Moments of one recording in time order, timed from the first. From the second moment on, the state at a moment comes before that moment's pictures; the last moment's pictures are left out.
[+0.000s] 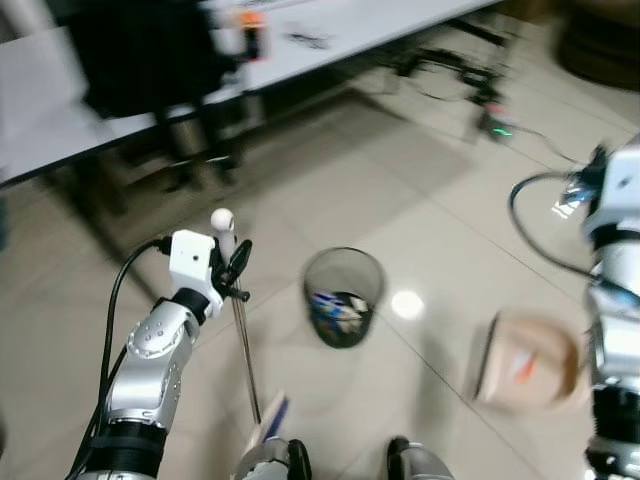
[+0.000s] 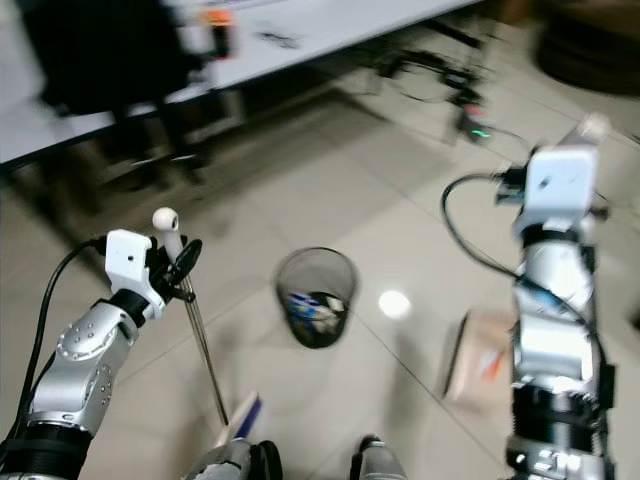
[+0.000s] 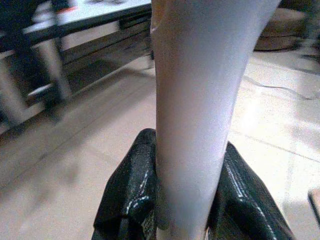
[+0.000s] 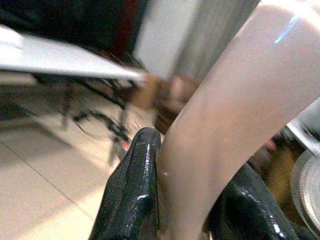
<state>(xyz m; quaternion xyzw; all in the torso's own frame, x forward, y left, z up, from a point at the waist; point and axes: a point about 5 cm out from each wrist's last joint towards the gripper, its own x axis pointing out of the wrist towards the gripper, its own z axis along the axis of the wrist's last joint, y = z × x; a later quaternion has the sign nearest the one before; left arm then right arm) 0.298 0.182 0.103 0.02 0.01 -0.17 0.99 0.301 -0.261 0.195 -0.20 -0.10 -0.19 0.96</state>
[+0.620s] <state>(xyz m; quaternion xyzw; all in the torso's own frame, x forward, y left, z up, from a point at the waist) 0.302 0.147 0.113 0.00 -0.01 -0.20 0.98 0.290 -0.199 0.156 -0.07 -0.03 -0.11 0.99</state>
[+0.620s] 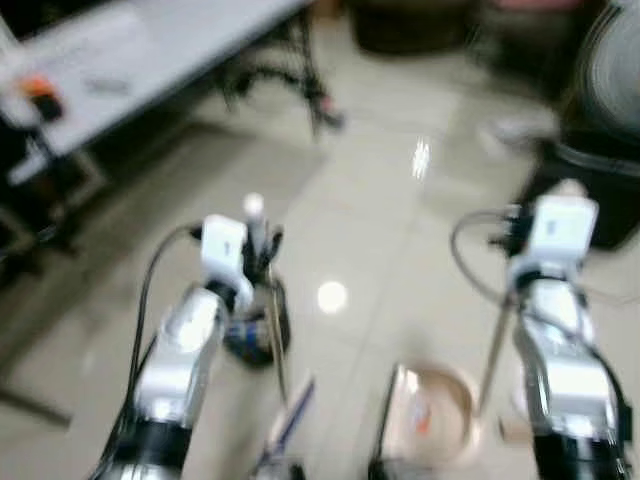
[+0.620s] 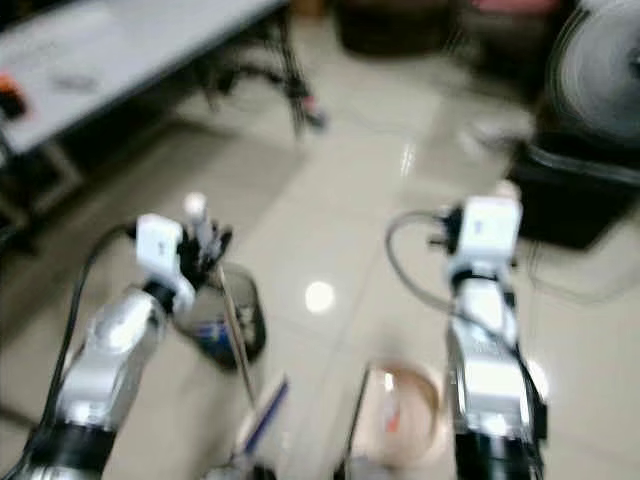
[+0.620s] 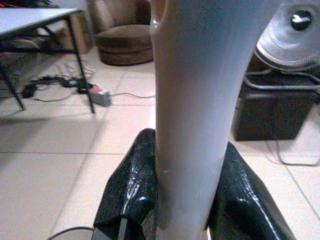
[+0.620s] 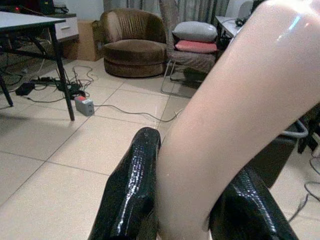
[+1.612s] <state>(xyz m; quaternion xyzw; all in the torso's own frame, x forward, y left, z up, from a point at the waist) 0.308 0.140 0.128 0.02 -0.05 -0.19 0.98 0.283 -0.203 0.167 -0.10 -0.05 -0.12 0.99</state>
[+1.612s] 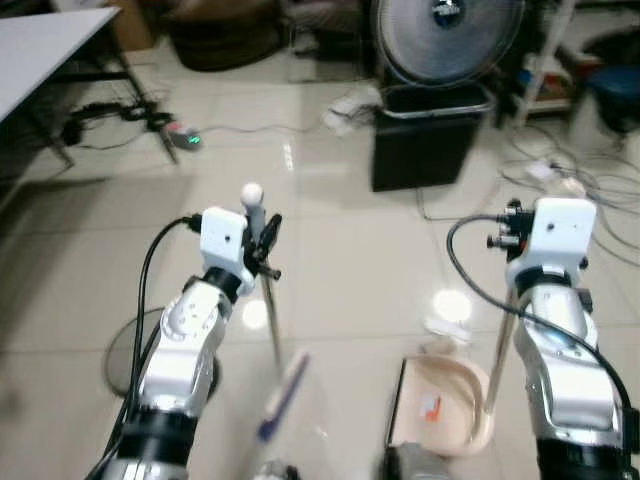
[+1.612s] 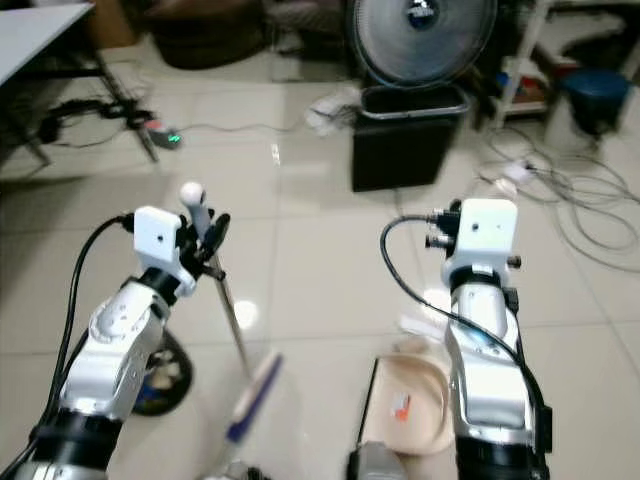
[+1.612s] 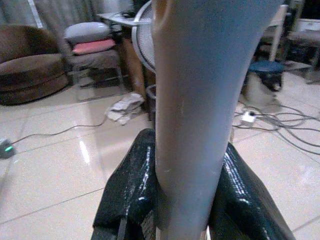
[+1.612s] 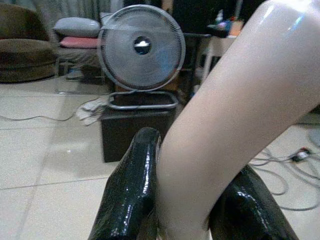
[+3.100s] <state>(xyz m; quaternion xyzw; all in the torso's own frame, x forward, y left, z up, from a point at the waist) 0.313 0.149 0.136 0.04 -0.04 -0.18 0.98 0.289 -0.183 0.160 -0.03 -0.06 -0.08 1.00</state>
